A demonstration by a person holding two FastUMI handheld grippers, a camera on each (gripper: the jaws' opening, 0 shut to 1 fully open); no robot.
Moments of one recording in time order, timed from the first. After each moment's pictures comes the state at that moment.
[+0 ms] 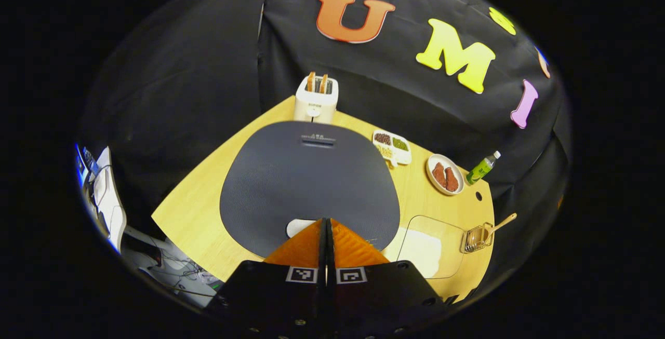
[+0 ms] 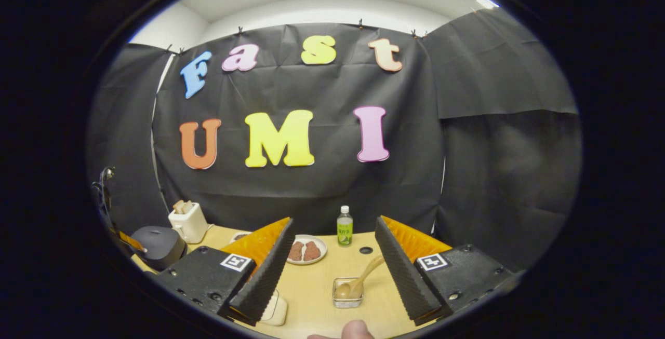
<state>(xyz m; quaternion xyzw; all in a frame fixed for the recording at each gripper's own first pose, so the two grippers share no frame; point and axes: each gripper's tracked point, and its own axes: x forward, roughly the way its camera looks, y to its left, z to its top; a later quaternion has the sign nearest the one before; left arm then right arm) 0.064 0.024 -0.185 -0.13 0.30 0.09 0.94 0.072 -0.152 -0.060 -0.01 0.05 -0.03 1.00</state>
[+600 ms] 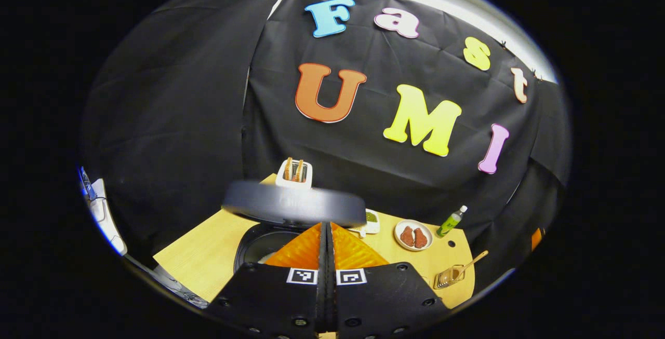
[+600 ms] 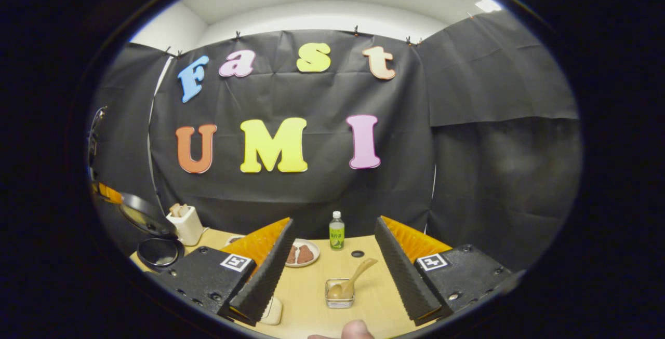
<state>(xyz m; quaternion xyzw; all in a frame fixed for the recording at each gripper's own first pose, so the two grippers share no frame) 0.091 0.014 -0.056 -0.13 0.12 0.06 0.98 0.056 -0.157 -0.048 -0.02 0.04 -0.05 1.00</state>
